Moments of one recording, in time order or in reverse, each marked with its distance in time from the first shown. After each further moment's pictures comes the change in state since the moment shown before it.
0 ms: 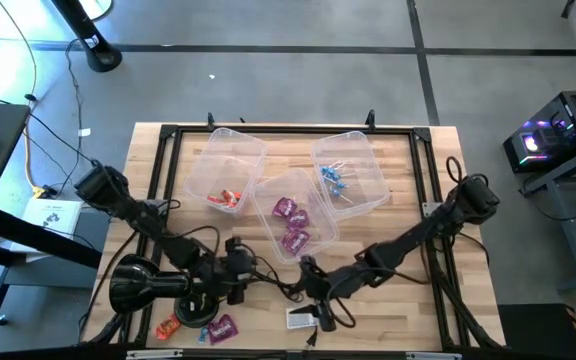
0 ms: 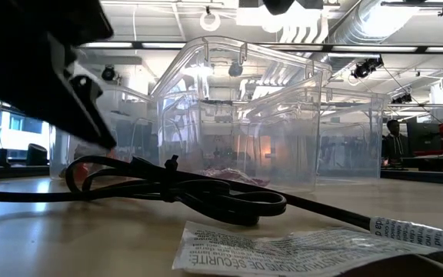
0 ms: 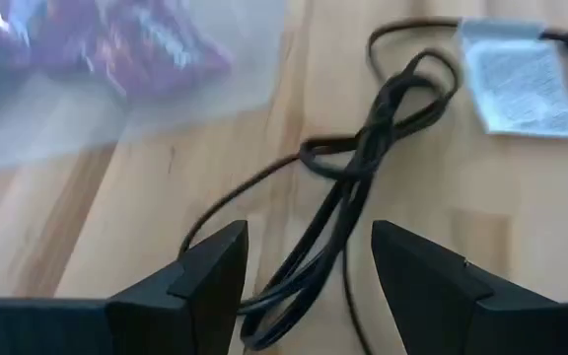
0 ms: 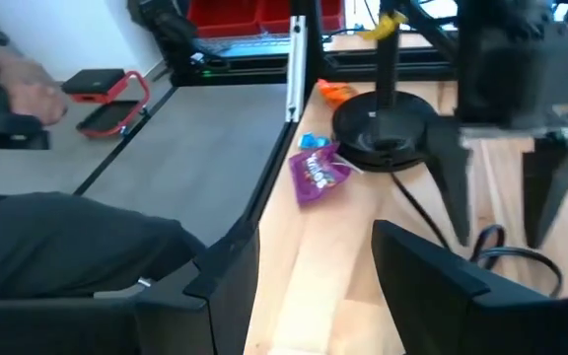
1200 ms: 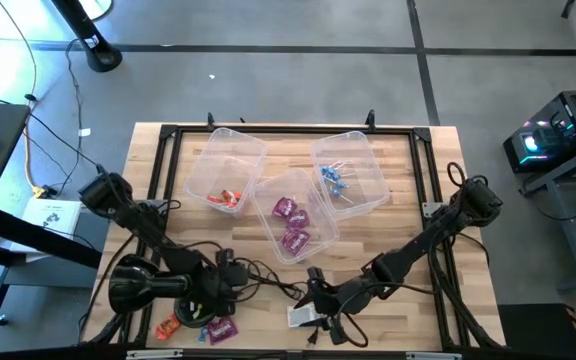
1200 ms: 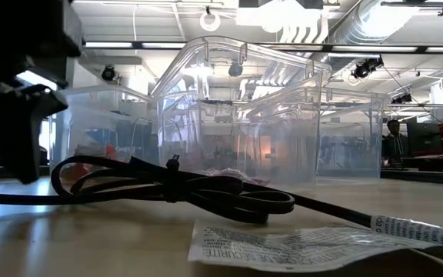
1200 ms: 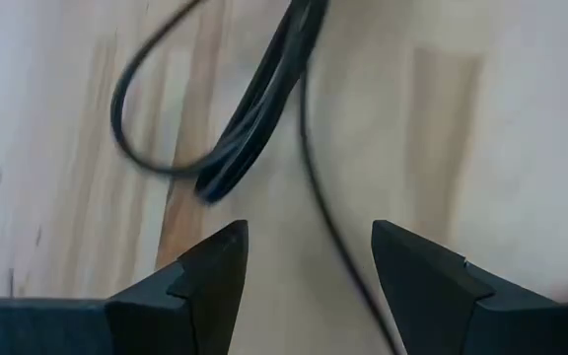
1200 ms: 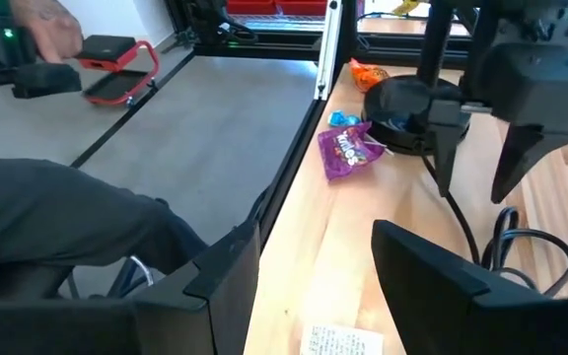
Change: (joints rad) left arm -0.062 0.073 0.139 -0.337 0.195 -0.158; right arm 0.079 -0.001 0.000 -0.042 0.045 -0.039
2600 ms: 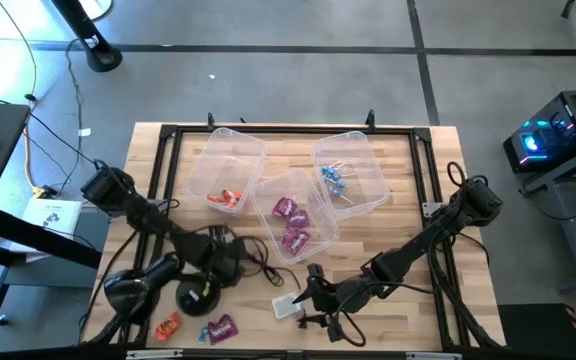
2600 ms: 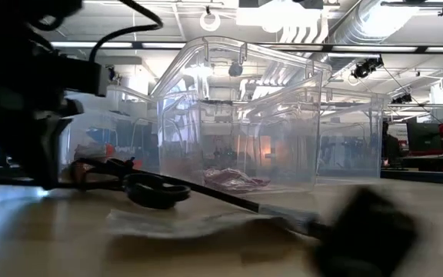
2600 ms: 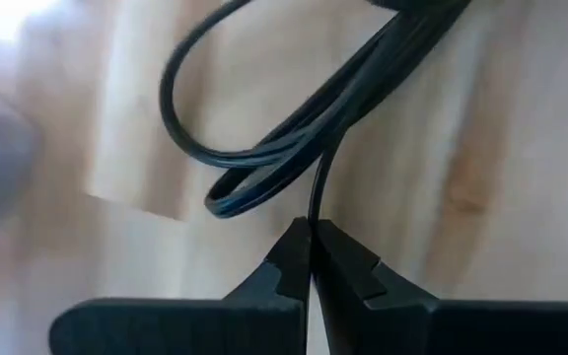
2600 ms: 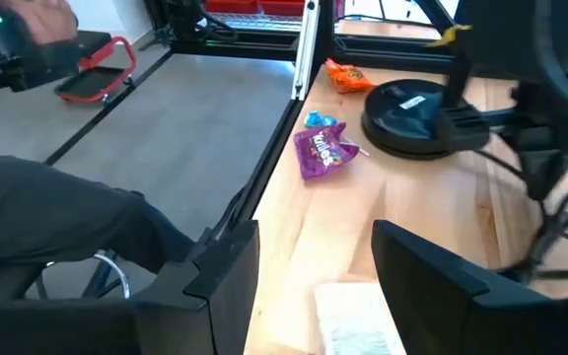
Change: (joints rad) left arm 0.166 -0.010 -0.008 -0.302 -0.039 0.074; right arm -0.005 0.000 0.000 -0.011 0.047 -0.020
